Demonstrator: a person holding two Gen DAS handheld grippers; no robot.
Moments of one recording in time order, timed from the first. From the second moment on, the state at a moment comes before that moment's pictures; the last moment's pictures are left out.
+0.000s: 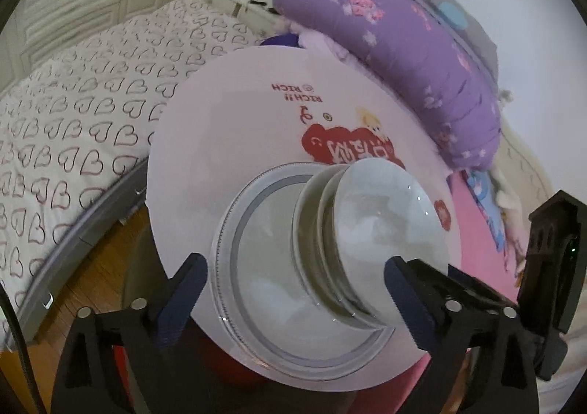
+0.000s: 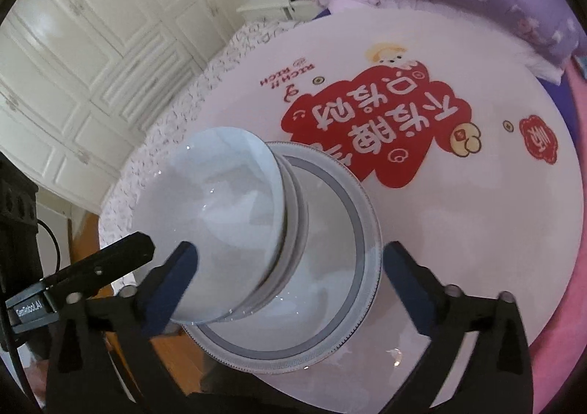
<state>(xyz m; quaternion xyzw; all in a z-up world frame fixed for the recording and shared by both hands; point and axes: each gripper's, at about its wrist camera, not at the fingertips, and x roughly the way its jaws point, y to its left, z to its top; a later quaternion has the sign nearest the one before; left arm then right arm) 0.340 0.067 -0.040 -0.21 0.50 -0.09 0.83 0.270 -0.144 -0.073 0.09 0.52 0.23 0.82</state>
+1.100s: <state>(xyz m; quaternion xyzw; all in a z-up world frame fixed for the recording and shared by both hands) 0.083 0.018 0.041 -0.05 0.20 0.00 0.98 0.088 -0.211 0.033 0.08 0.23 0.15 0.96</state>
